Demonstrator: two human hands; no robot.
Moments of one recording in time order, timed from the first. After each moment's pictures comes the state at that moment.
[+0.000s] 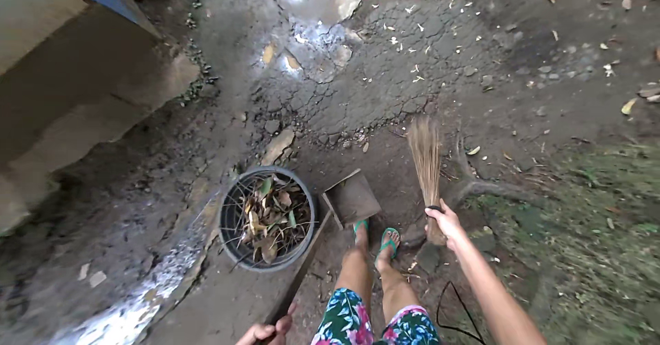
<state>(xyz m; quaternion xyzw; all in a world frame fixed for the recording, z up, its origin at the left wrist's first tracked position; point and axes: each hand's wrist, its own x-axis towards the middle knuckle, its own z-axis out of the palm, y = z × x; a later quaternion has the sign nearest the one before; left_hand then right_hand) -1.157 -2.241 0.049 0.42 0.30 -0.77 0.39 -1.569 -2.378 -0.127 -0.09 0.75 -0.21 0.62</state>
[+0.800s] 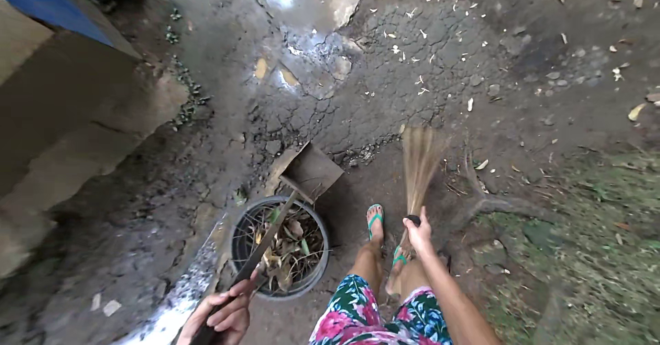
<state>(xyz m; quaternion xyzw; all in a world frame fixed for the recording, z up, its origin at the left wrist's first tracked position) -1.041 -2.470 0.051 0.36 0.34 -0.71 0.50 -1.440 -2.490 -0.155 -0.12 0.78 -0.25 0.56</state>
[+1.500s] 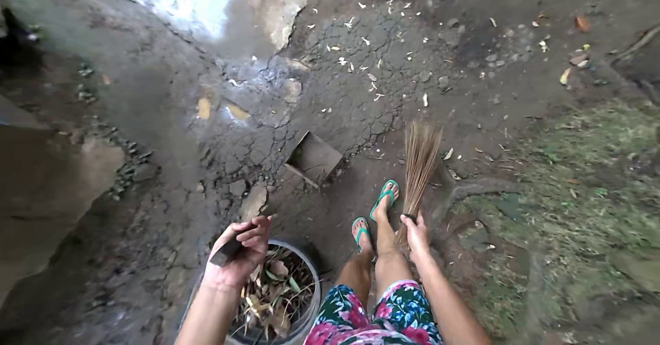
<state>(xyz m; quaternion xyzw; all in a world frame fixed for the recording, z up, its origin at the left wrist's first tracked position) -1.147 -2.683 -0.029 0.34 0.30 -0.79 0.40 -1.501 -2.521 -0.133 0.09 0.77 -0.38 0.50</state>
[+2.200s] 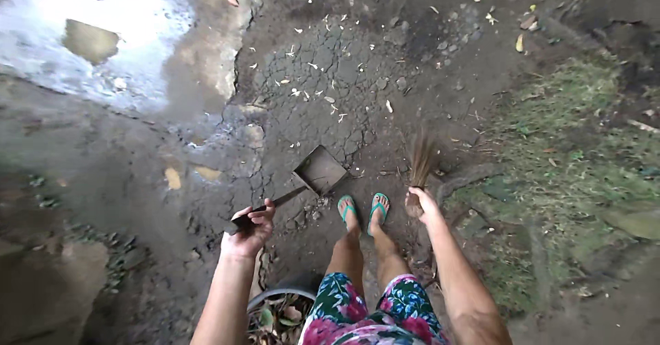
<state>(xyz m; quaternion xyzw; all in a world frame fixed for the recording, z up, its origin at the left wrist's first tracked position) -1.311 -2.851 -0.069 0.49 0.24 -0.75 0.36 -1.675 -2.608 -0.164 0.25 0.68 -0.48 0.50</state>
